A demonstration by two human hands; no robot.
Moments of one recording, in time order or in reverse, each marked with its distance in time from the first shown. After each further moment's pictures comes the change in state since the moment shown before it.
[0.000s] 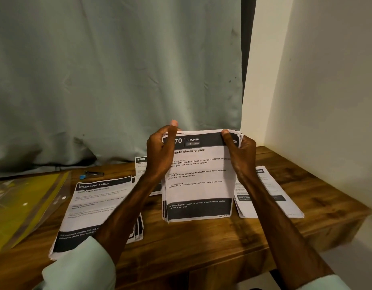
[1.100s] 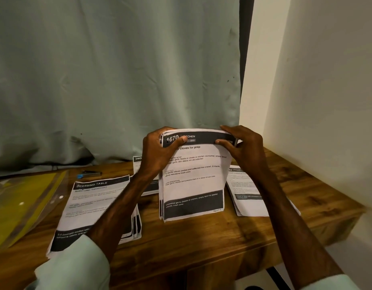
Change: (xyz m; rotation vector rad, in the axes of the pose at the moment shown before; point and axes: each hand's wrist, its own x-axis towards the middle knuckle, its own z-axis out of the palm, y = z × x) left_hand 0.010 -0.015 -0.012 0.185 -0.095 0.143; right_hand 0.021 0.004 -0.033 -0.509 -0.210 -0.528
